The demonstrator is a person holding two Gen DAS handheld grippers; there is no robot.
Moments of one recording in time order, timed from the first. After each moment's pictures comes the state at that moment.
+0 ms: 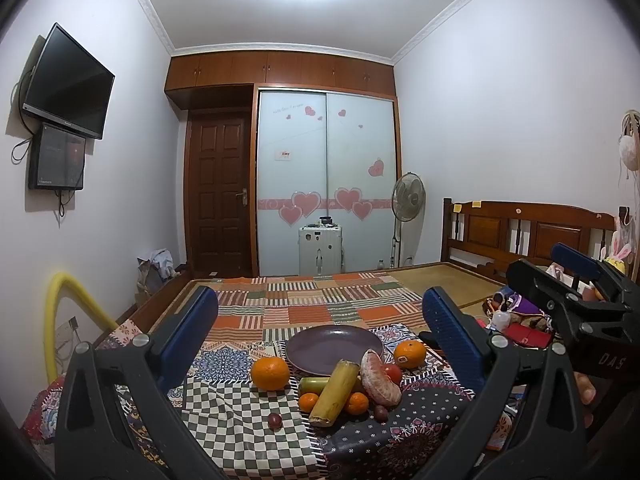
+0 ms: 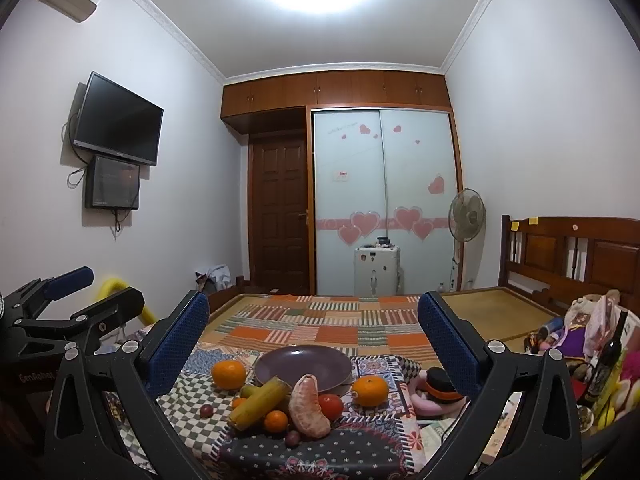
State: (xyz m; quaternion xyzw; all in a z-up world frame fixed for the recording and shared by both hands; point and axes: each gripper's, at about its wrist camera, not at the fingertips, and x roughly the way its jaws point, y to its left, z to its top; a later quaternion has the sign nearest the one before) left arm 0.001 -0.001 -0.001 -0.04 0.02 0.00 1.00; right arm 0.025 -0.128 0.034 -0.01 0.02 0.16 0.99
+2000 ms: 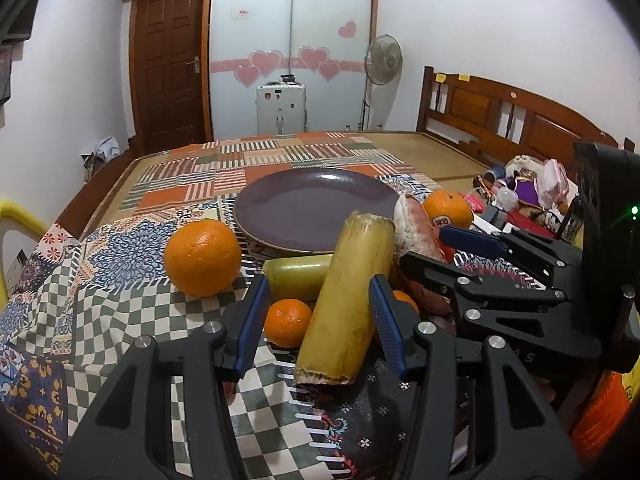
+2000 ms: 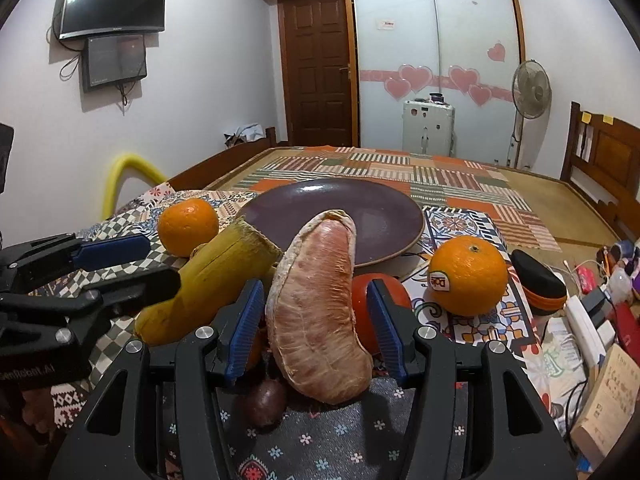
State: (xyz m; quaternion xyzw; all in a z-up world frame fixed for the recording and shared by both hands) left arm 0.178 0.009 -0.147 -0.02 0.29 -0.09 0.95; right arm 0.182 -0.084 -0.105 -0.07 0.27 0.24 0.93
